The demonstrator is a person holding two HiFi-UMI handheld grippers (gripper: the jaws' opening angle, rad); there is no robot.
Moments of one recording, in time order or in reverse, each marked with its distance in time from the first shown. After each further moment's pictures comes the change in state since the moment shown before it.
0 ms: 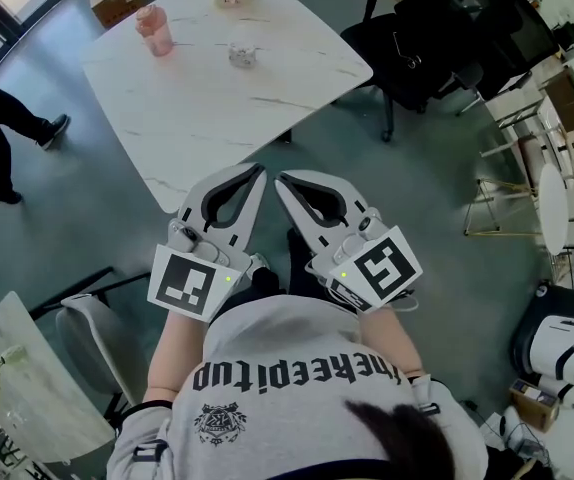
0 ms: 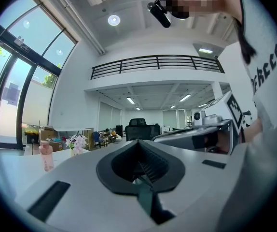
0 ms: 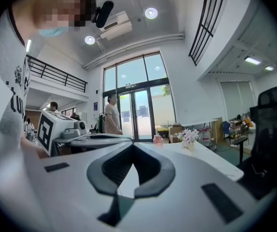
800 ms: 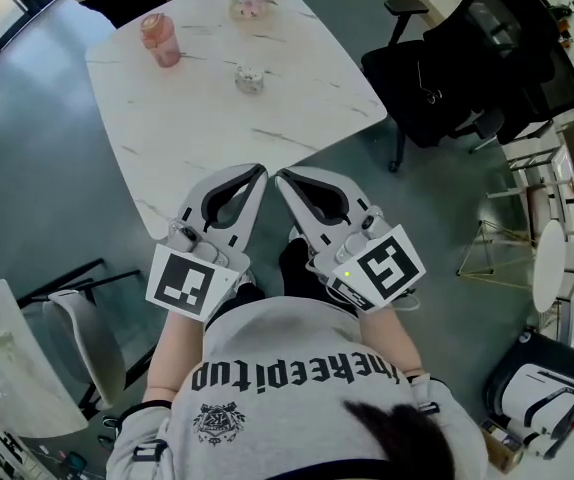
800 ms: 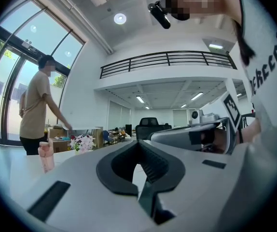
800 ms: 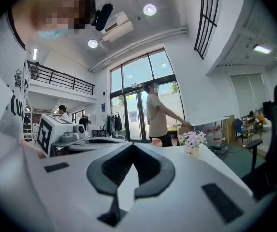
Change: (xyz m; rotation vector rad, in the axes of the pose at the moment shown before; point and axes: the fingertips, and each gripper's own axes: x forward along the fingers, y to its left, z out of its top) left arm 0.086 0.055 0.001 -0.032 0.001 0.120; right arm 0.051 -0.096 0.015 0.007 0.004 0.134
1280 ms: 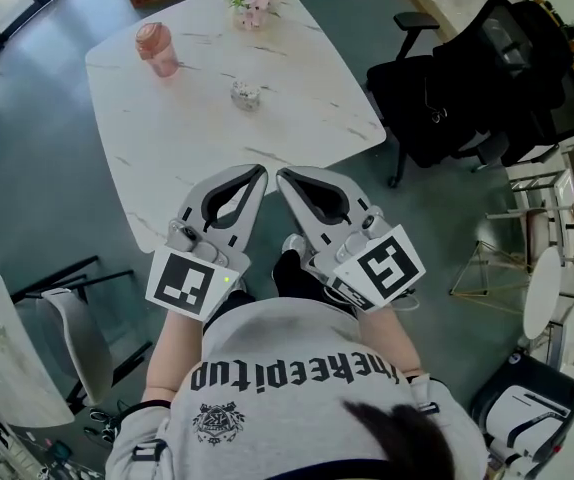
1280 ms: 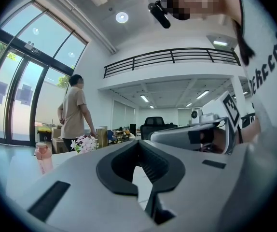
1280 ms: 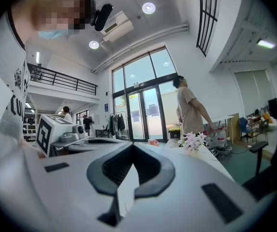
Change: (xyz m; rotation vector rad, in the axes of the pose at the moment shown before) left arm 0.053 0.016 0.002 -0.002 0.005 0.057; right arm 0.011 -0.056 0.005 0.002 0.006 0.055
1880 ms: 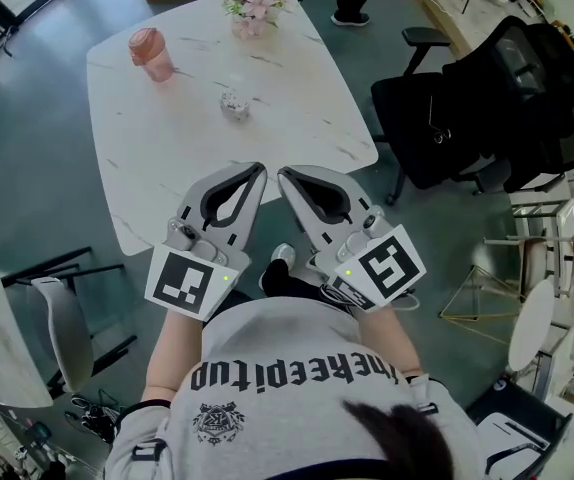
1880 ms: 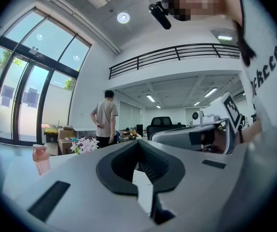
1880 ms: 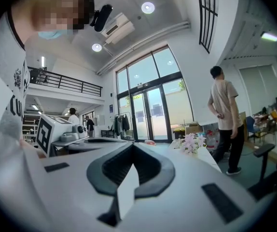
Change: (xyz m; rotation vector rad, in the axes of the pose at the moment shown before) left arm 0.059 -0.003 0.002 -0.001 -0.007 0.096; right arm -0.010 -0.062 0.003 -0.001 -0.003 0.082
